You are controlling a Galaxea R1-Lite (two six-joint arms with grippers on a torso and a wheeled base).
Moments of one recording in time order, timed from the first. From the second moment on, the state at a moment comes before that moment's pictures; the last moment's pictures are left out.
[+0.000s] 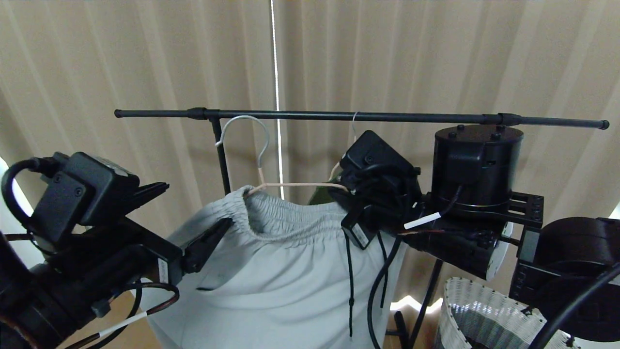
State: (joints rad) left arm -0.62 1.26 -0.43 -0.77 0.27 0.31; right arm 0.81 1.75 -0.98 -0.55 -0.16 -0.37
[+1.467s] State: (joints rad) left arm -0.55 1.28 -0.24 -0.77 0.21 0.19; right arm 0.67 1.52 -0.90 -0.55 -0.19 -0.36
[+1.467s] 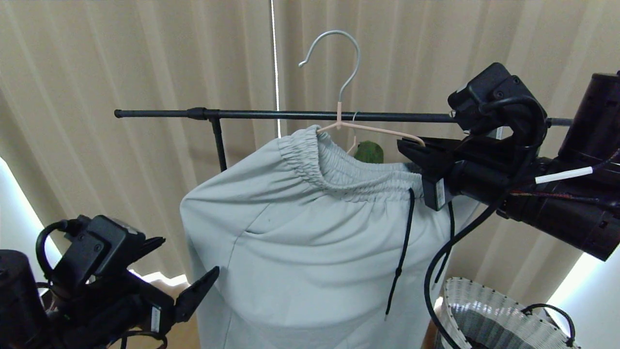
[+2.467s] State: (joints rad) left arm -0.45 1.33 -0.25 -0.77 0.21 0.17; right arm 0.65 1.51 -0.90 -0.55 -0.20 -0.36
